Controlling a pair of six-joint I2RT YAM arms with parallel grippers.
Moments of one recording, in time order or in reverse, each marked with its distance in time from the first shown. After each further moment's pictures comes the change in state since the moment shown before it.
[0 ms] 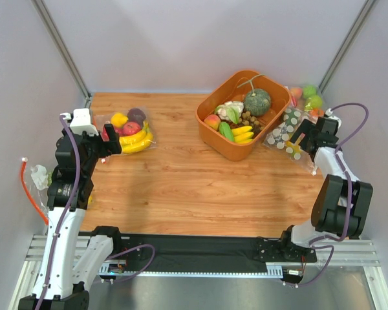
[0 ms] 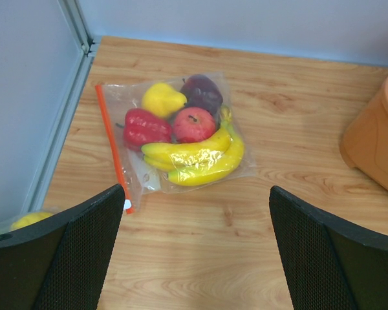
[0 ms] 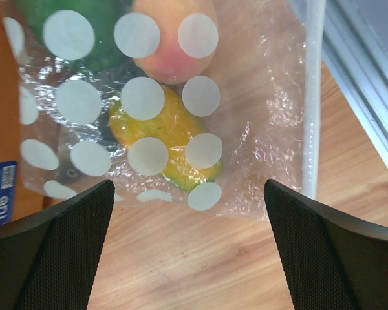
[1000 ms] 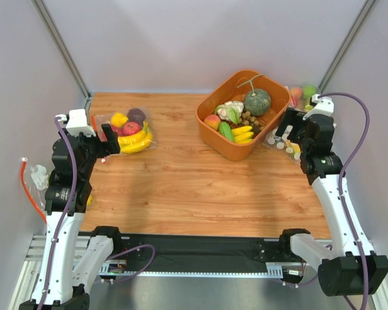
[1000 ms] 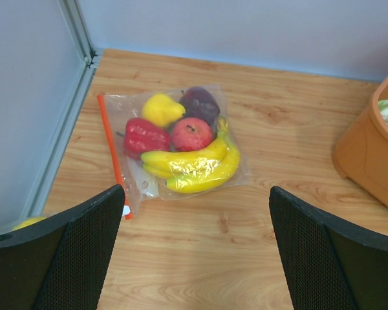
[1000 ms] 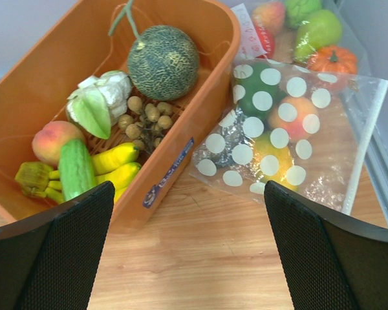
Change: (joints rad) left arm 0.000 -0.027 0.015 0.000 -0.004 -0.015; right arm 0.326 -0.518 0.048 -0.151 0.085 -0.119
